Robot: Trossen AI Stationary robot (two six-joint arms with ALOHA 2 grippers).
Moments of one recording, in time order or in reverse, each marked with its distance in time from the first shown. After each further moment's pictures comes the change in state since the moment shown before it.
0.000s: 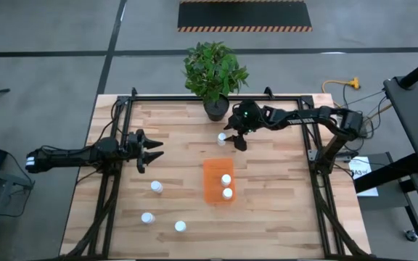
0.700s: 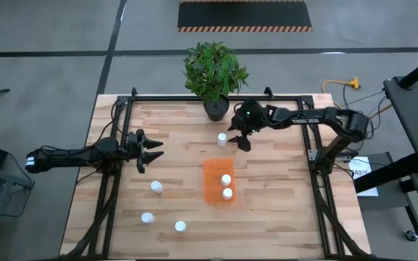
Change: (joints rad) left arm 0.000 0.000 0.000 0.000 0.000 0.000; right arm -0.003 -0.057 0.000 -0.125 0.002 0.003
